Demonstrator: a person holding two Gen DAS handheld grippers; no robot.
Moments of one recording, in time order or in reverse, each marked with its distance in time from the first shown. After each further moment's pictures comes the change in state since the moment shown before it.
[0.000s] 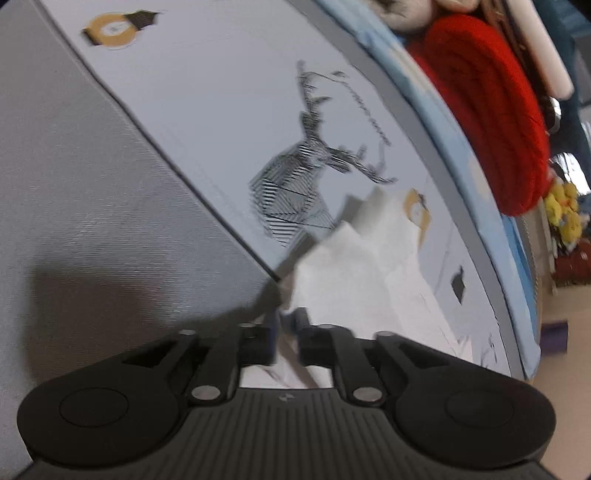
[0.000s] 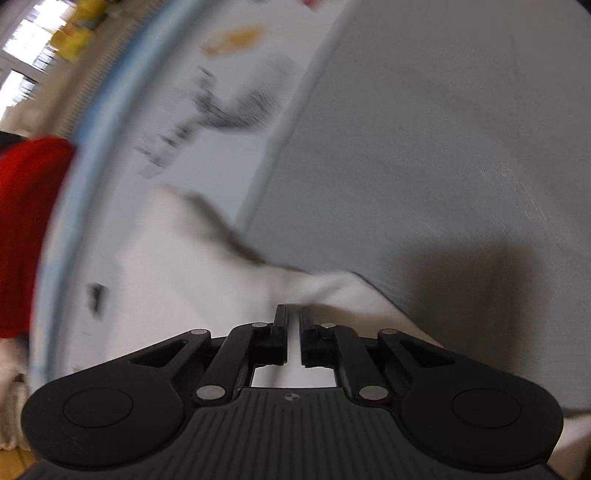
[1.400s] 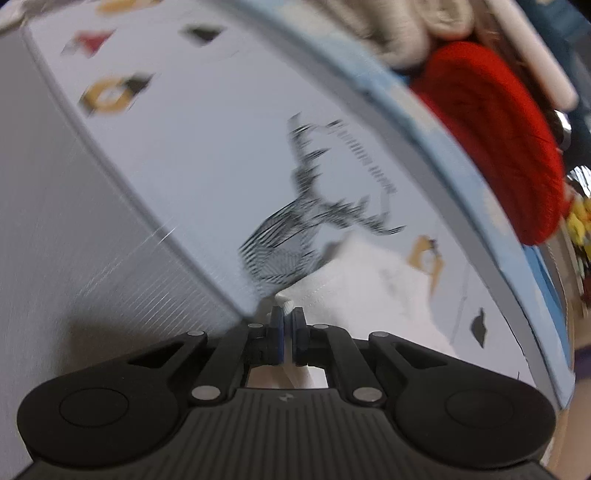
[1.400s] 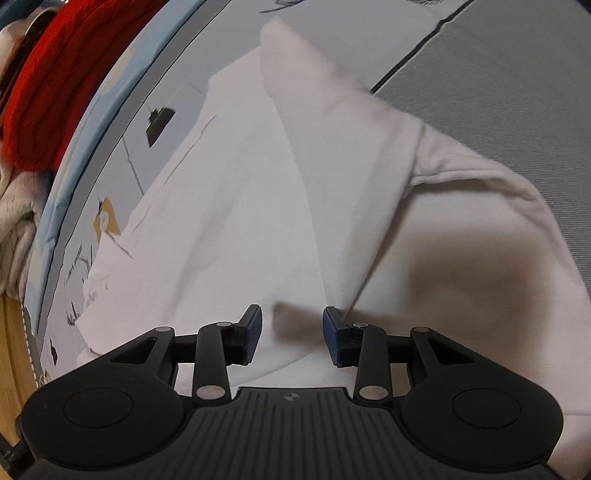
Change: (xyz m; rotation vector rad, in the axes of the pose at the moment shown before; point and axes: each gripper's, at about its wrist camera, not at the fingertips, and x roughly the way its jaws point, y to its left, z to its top) left arm -0.003 -0.033 0.002 0.080 -0.201 0.089; right arm 0.020 0.062 -0.072 -0.355 0.261 0.101
